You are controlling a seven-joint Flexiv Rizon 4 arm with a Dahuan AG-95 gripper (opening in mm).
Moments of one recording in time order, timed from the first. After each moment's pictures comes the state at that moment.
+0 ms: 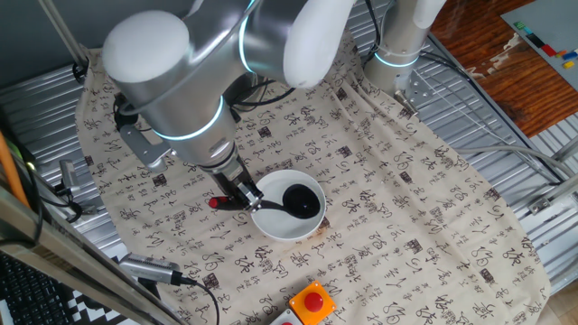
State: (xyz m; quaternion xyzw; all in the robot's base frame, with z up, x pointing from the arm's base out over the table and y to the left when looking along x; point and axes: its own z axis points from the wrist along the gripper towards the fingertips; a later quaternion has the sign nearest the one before) arm 0.551 0.247 0.237 0.12 -0.99 -0.07 0.08
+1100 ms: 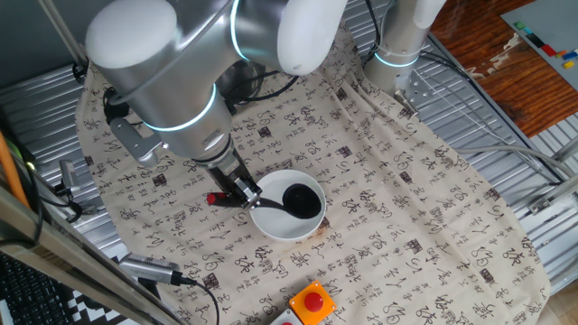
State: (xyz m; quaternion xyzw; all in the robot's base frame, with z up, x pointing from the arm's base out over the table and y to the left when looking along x) arm 0.554 0.251 0.262 0.13 -0.99 -0.08 0.08
